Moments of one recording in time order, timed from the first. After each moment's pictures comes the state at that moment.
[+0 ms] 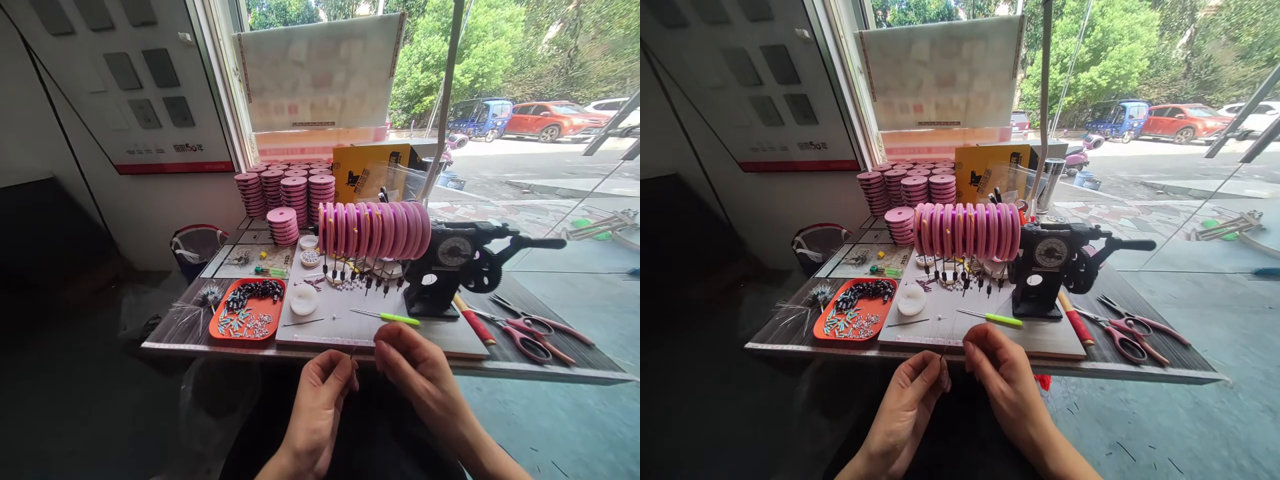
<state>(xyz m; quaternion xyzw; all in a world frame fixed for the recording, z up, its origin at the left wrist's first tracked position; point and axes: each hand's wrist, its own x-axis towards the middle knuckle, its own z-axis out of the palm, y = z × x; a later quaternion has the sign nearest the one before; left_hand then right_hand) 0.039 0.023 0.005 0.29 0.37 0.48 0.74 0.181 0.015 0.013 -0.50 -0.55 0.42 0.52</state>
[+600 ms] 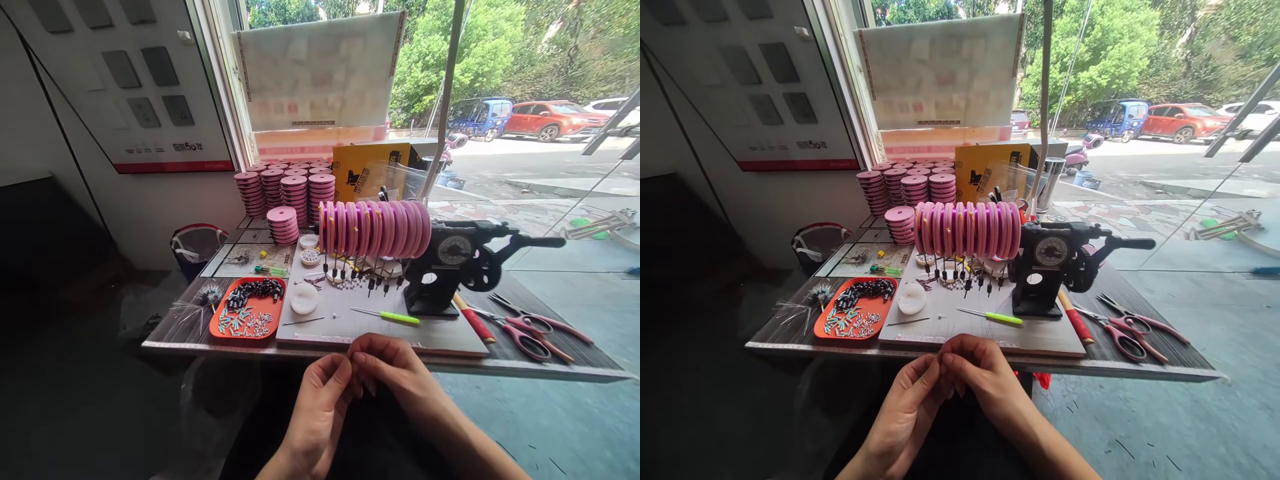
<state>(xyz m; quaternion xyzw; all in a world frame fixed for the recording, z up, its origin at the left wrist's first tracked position) 0.038 0.021 0.000 0.25 0.32 0.47 0.78 0.167 0.024 0.013 -0.38 -0.46 0.64 0.48</state>
